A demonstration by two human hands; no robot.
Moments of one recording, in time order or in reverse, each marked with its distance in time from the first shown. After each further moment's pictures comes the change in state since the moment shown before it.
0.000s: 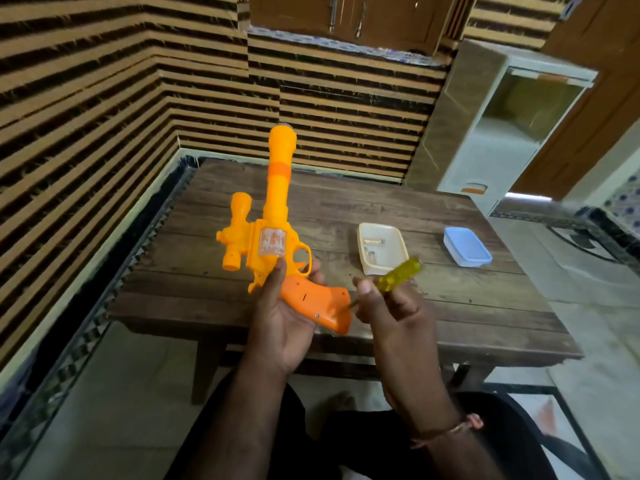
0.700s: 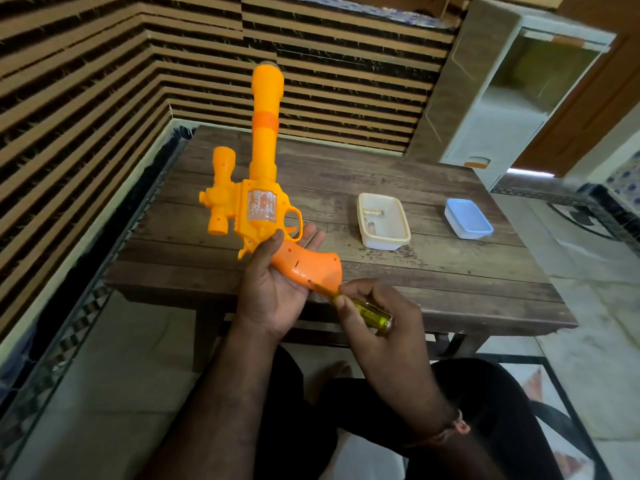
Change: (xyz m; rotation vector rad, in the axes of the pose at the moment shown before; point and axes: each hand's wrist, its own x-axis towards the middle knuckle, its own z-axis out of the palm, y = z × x) left_hand -0.001 0.007 0.000 -0.022 -0.044 -0.050; right_hand -0.032 0.011 -0.011 -0.305 -0.184 -0.124
